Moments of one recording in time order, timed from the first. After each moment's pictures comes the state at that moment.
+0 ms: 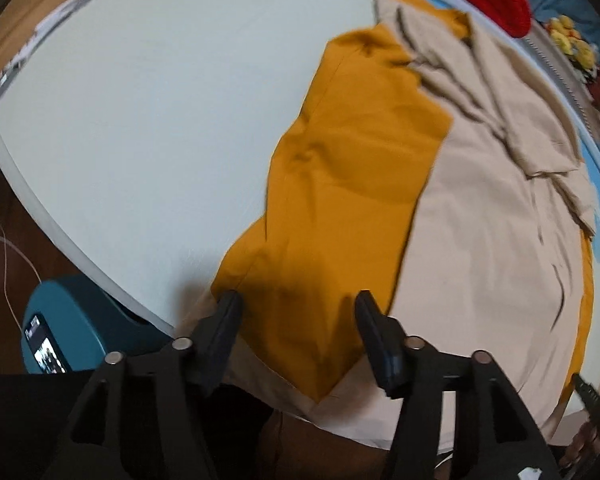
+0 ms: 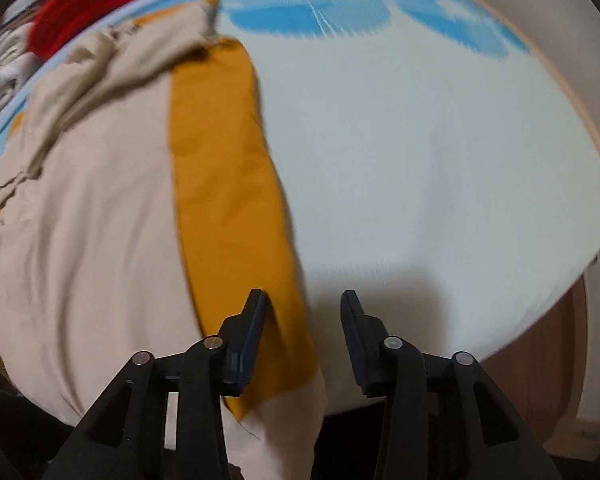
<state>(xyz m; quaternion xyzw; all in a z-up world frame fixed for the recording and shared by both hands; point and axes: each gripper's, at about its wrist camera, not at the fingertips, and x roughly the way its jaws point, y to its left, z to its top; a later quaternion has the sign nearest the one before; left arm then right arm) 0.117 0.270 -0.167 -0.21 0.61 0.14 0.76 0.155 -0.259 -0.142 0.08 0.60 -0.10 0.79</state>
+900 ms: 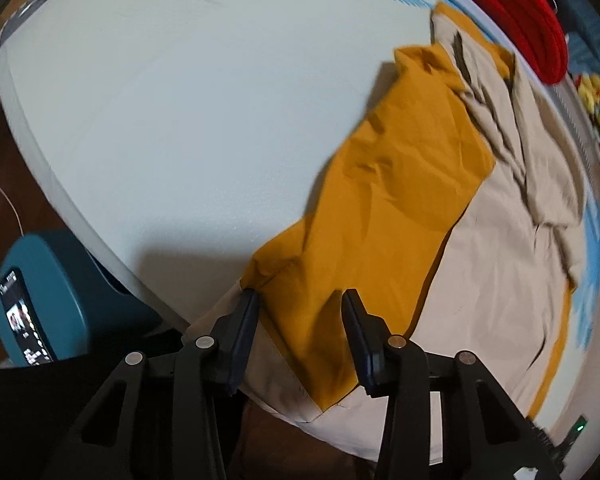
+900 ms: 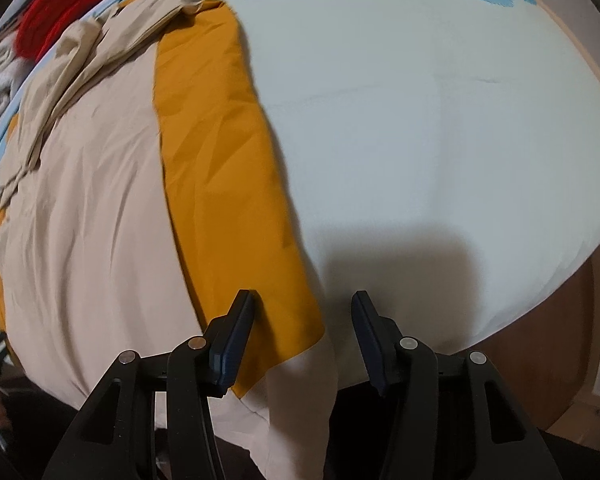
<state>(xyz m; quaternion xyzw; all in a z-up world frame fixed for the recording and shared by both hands) 0.090 0.315 -0.171 -0.31 0.59 0.15 0.73 0.138 -0.271 -0.163 0.11 0.64 -0.07 0.76</state>
